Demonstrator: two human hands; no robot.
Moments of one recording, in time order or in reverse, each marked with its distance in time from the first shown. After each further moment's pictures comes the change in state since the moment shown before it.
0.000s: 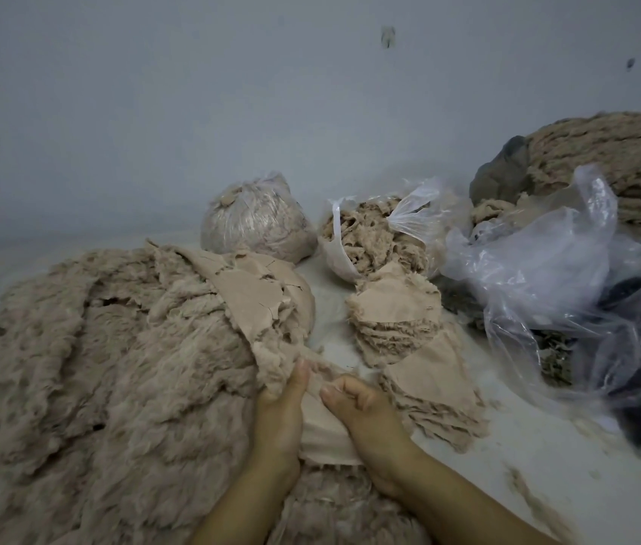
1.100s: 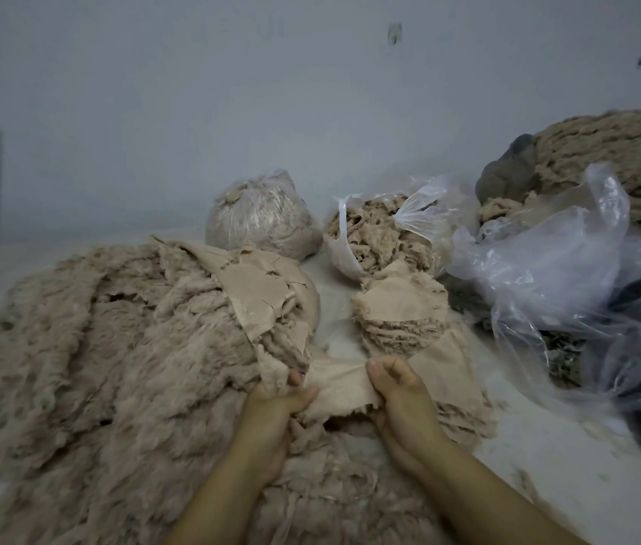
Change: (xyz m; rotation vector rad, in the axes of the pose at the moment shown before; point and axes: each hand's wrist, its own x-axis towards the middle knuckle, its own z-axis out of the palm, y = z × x) left_hand 0.005 0.013 -0.023 -0.090 -0.237 -0.090; right_hand 0.016 -0.004 -0.021 0.401 0.217 0.043
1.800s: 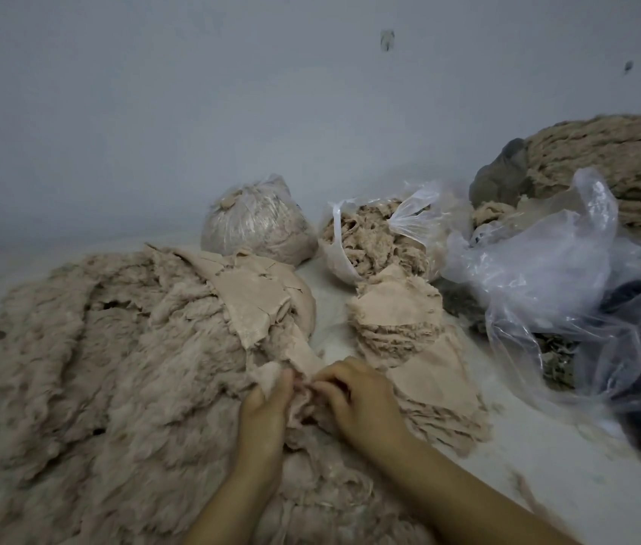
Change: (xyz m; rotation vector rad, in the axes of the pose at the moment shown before) left_hand 0.004 -0.009 0.008 0.062 0.190 0.146; right_hand 0.006 0.005 0.011 -1.209 -0.210 -0.783
